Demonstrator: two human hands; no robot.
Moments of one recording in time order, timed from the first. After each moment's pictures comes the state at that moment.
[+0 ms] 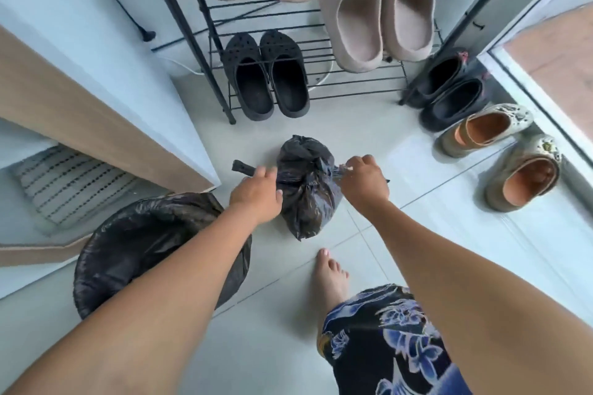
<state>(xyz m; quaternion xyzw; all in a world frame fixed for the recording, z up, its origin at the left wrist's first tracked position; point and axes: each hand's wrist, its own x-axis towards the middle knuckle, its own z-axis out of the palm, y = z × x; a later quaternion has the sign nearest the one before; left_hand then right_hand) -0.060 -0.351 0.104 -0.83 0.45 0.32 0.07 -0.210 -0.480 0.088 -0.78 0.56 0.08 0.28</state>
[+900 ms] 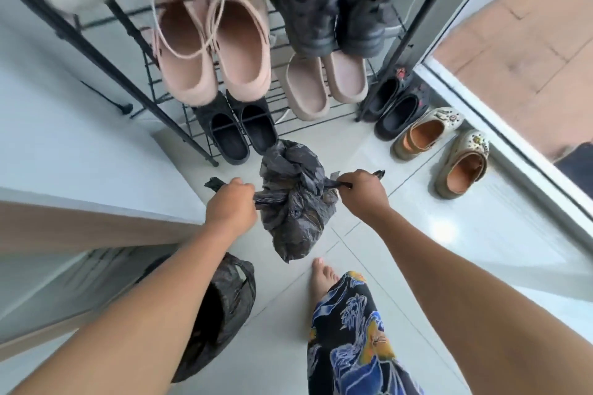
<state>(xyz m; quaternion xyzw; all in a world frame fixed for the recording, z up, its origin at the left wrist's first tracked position) -0.023 -0.397 0.227 -0.82 0.51 0.25 0.07 -0.232 -0.515 0.209 -0.76 0.56 0.04 0.32</state>
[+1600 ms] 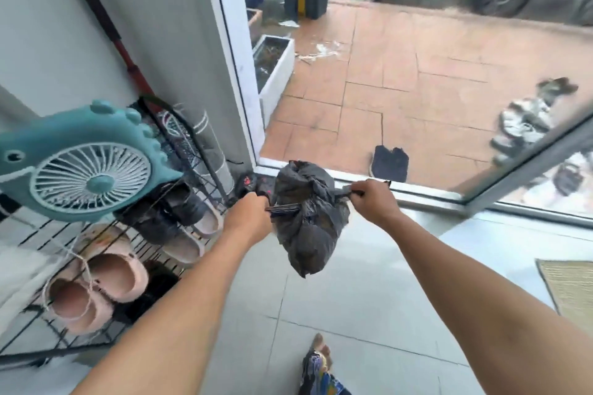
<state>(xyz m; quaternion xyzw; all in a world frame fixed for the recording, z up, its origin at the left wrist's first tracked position) -0.264 -0.585 0.536 -0.62 0.76 0.19 0.02 -0.512 -0.556 0.529 -0.57 0.77 -0.16 0.24</state>
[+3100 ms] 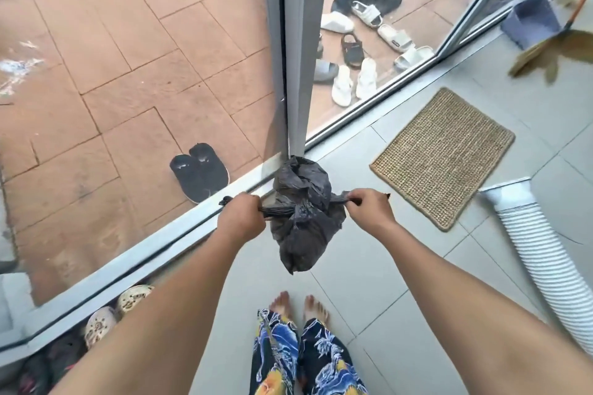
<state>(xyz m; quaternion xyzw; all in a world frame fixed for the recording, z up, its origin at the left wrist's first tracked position) -0.947 -0.648 0.401 -0.28 0.92 0.20 0.20 -1.067 -0.434 0.402 -0.08 0.92 -0.26 0.29</state>
